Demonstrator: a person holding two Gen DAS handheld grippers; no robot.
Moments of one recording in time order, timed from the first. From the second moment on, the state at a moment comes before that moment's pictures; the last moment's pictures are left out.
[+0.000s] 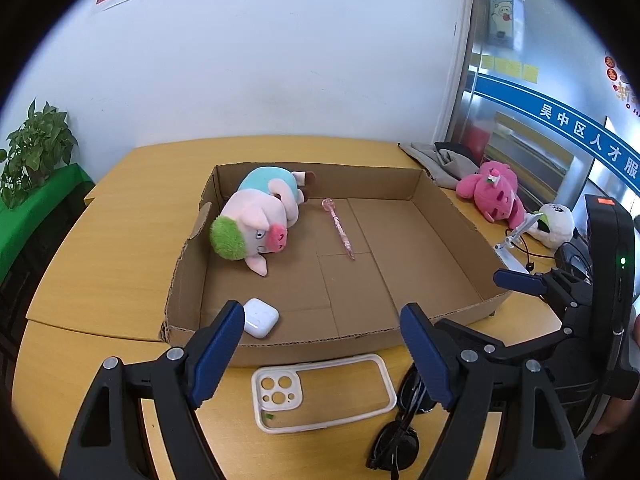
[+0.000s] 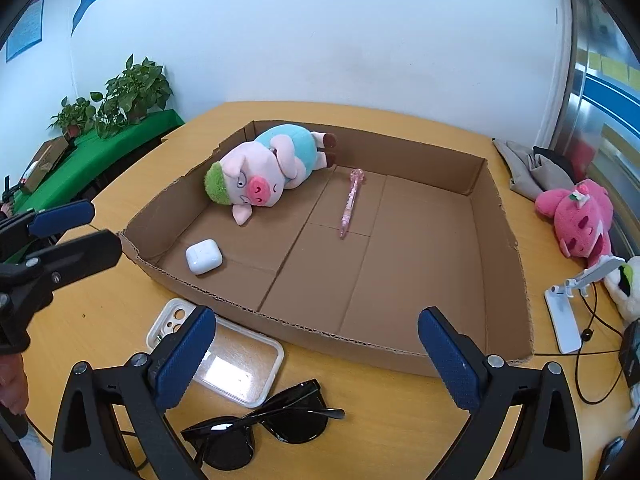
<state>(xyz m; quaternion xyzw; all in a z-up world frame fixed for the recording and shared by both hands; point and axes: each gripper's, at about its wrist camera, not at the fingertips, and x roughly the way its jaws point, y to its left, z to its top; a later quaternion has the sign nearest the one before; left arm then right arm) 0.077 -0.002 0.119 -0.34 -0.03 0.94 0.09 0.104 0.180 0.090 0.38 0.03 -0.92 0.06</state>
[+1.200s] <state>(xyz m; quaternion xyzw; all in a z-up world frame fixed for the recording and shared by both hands) 0.100 0.023 0.074 -0.39 -0.02 0.91 0.13 0.123 0.218 0.068 0.40 -0.01 -0.92 0.05</state>
